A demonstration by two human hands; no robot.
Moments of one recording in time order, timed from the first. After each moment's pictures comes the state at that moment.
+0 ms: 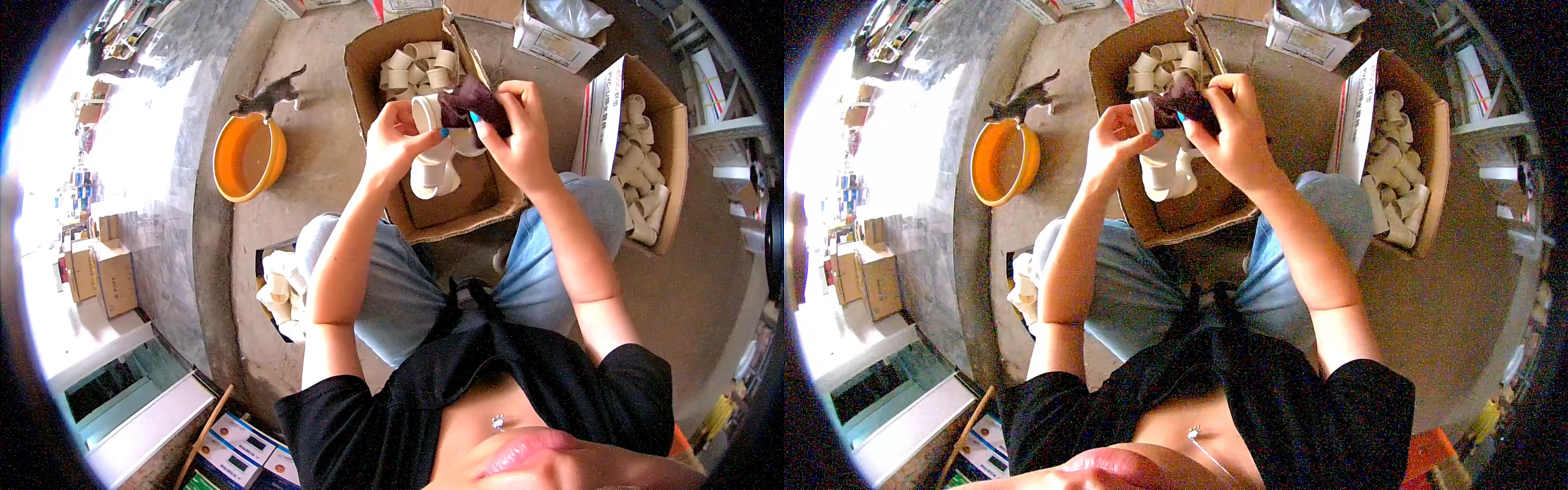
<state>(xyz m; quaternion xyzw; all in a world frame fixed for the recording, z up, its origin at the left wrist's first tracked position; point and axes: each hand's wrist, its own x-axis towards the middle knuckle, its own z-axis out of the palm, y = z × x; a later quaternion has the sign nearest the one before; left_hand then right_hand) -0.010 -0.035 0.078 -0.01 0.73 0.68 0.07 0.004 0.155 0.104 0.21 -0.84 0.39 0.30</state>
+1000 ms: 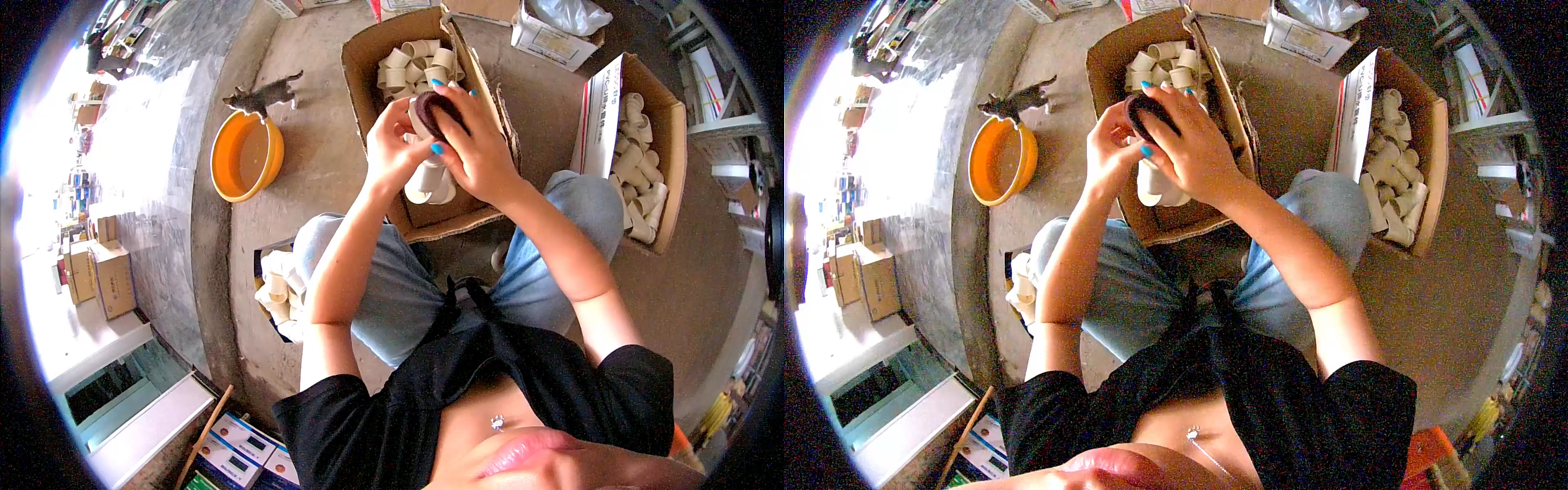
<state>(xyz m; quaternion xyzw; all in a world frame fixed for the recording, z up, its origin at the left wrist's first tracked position) -0.005 -0.033 0.064 0.07 0.74 0.66 -0.02 0.013 0.120 0.095 0.29 -0.85 0.35 0.26</state>
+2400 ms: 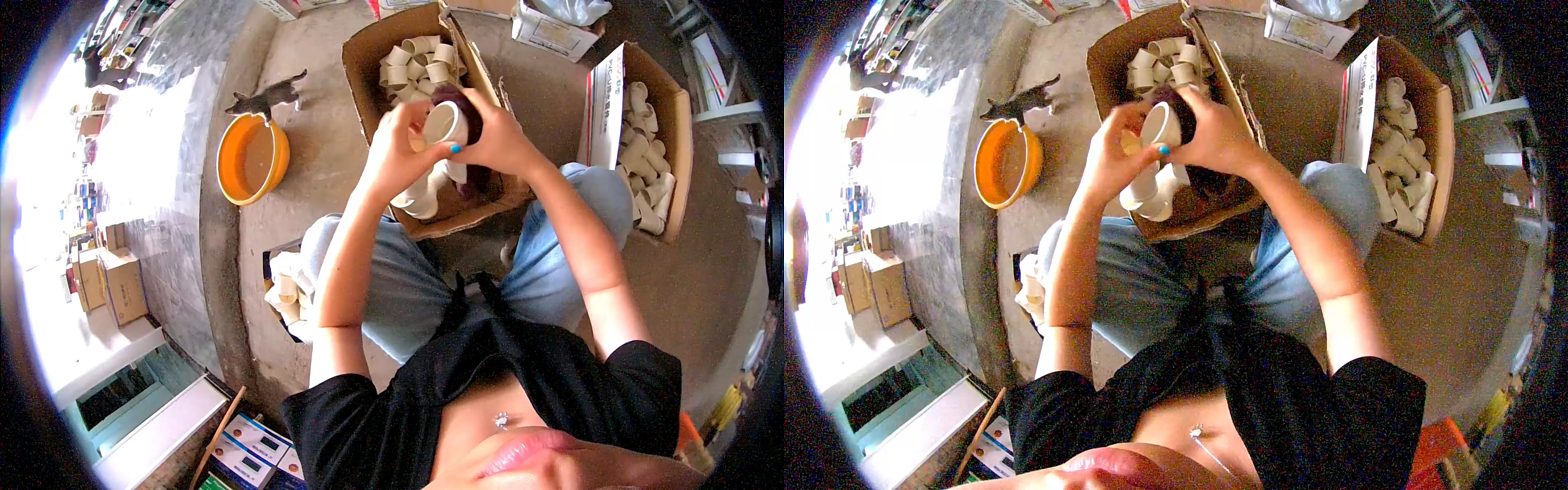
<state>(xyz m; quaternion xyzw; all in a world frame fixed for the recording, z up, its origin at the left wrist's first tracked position) 0.004 -0.037 0.096 0.17 0.87 0.47 -0.03 0.000 0.144 0.088 0.18 -0.85 0.50 -0.01</state>
